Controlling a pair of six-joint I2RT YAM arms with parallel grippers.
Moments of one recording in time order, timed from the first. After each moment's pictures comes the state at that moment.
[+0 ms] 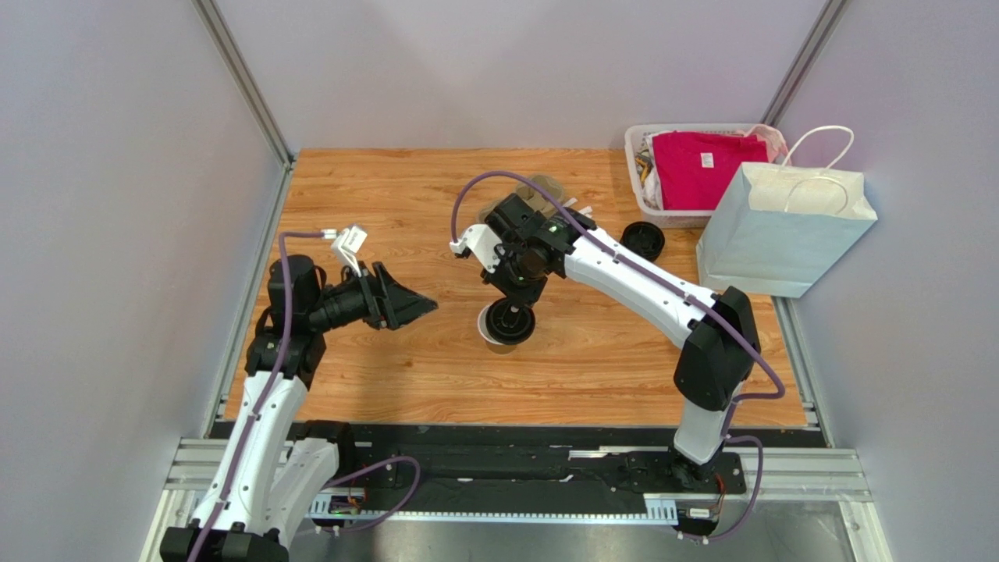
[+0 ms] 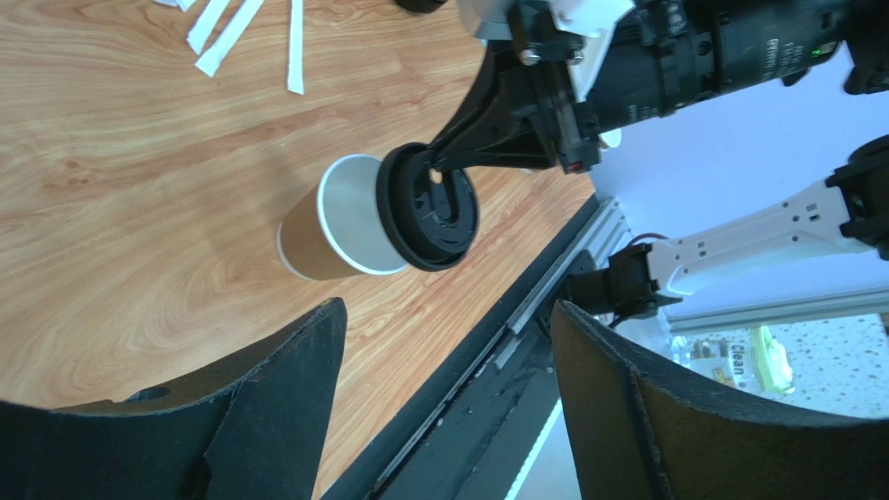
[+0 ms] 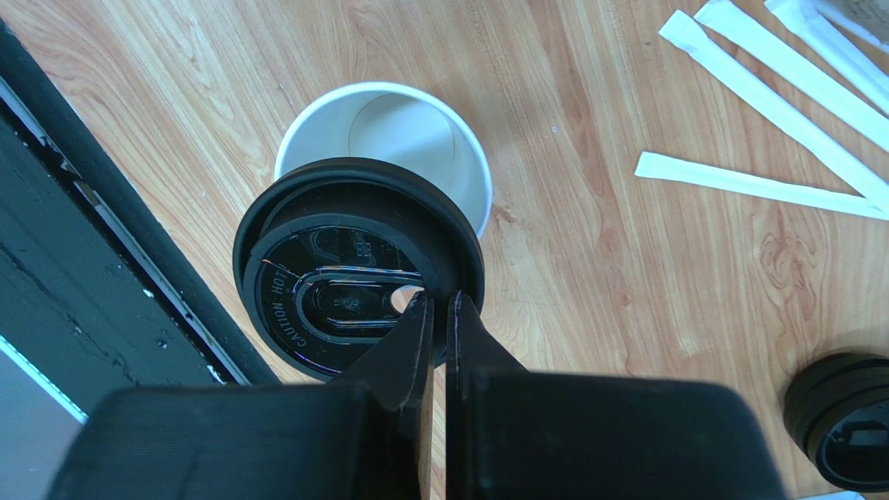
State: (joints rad) left arm -0.06 0.76 0.68 -0.29 0.89 -0.52; right arm 0.83 1.80 1.68 -1.02 -0.12 -0.30
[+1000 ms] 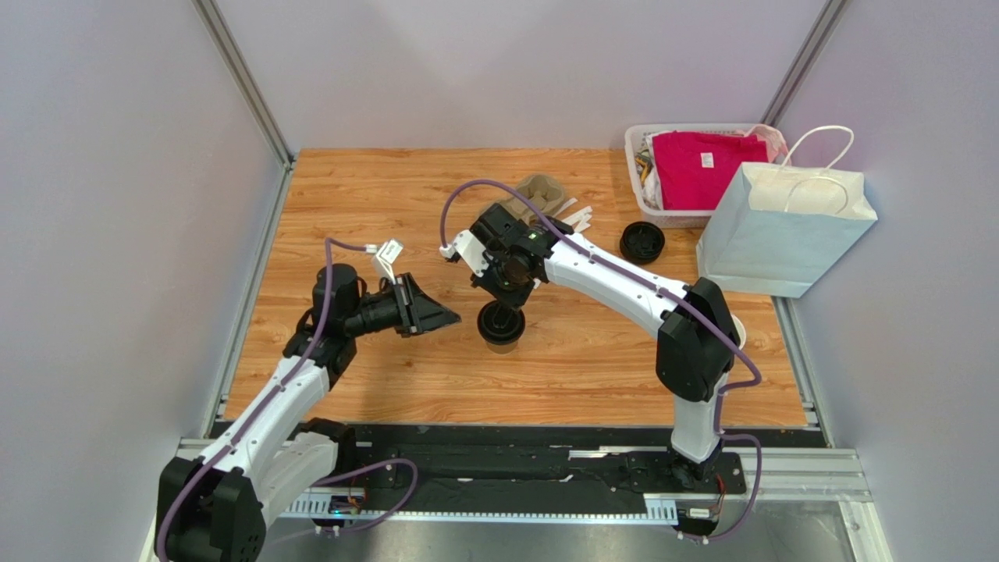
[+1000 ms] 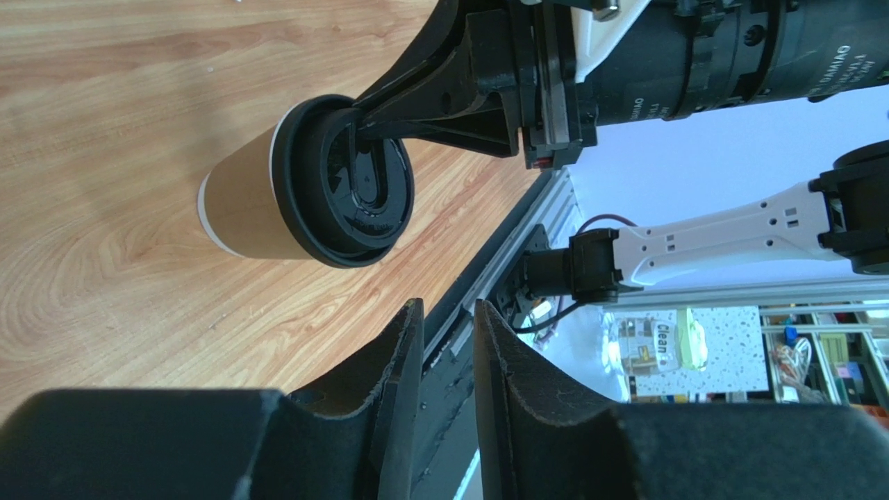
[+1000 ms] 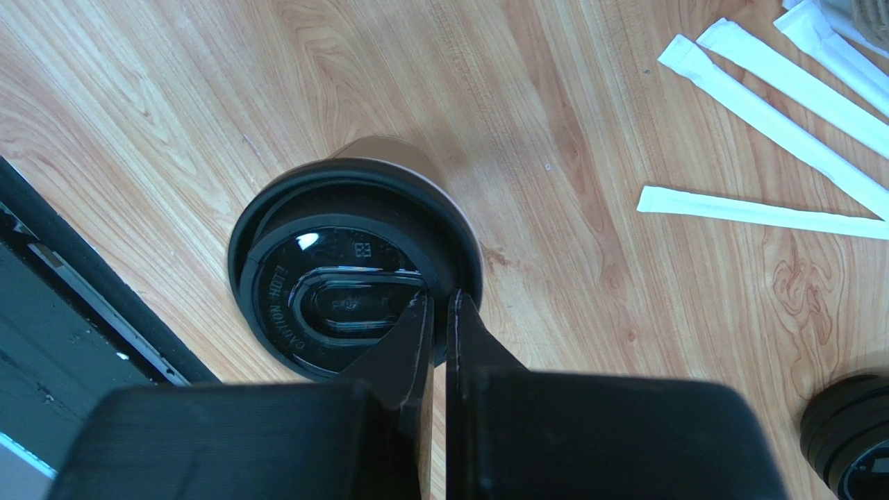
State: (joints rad) left arm -0.25 0.89 0.49 0.05 0.83 -0.75; right arm 0.85 1.89 1.68 -0.93 -0.06 -0.25
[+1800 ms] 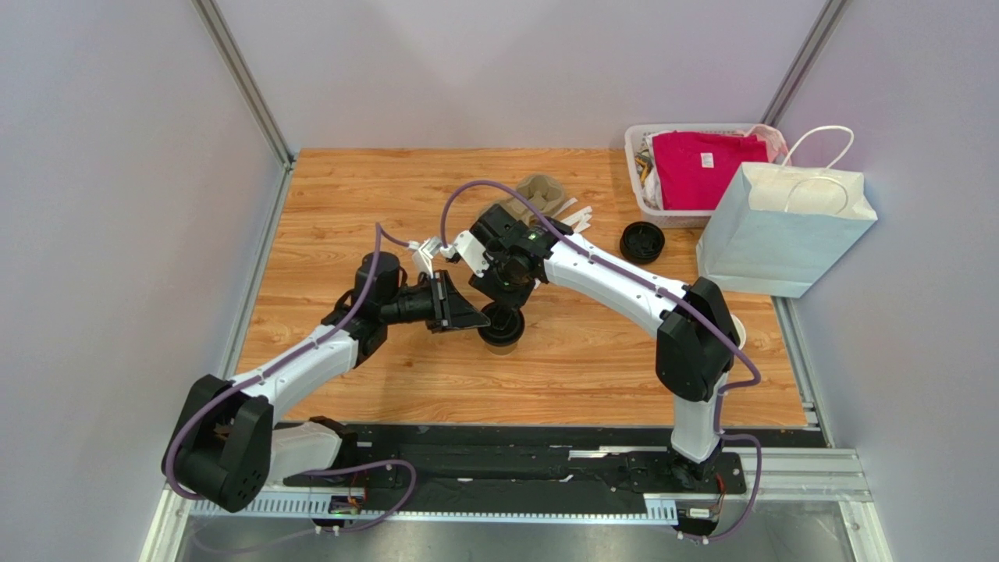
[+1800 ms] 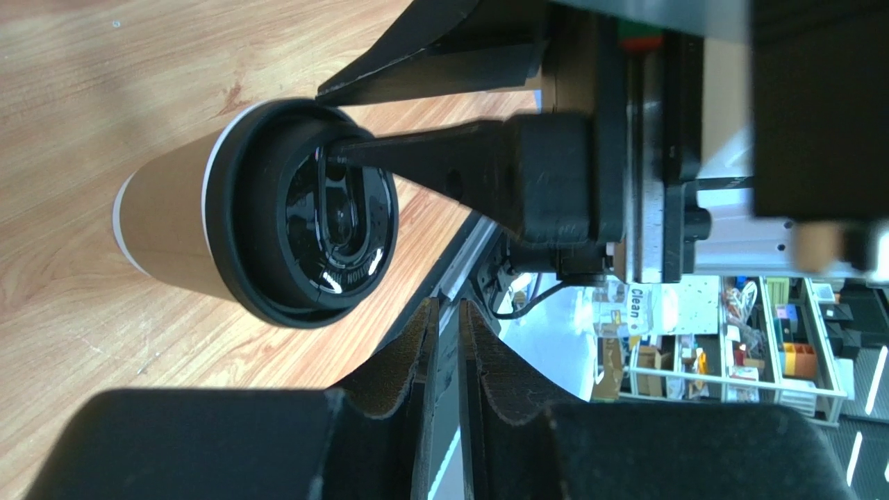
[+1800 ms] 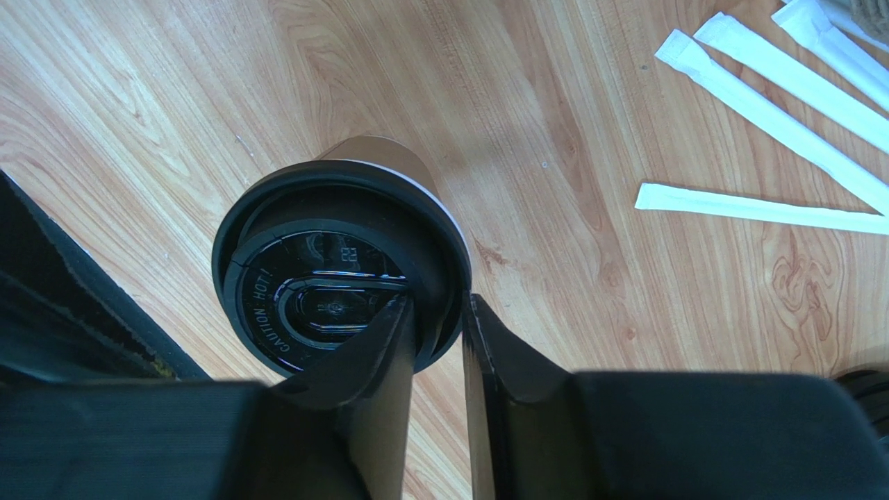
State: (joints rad) left arm -0.42 1.19 0.56 0.22 0.80 -0.83; right arm 0.85 1.89 1.67 -0.93 -0.05 -0.25
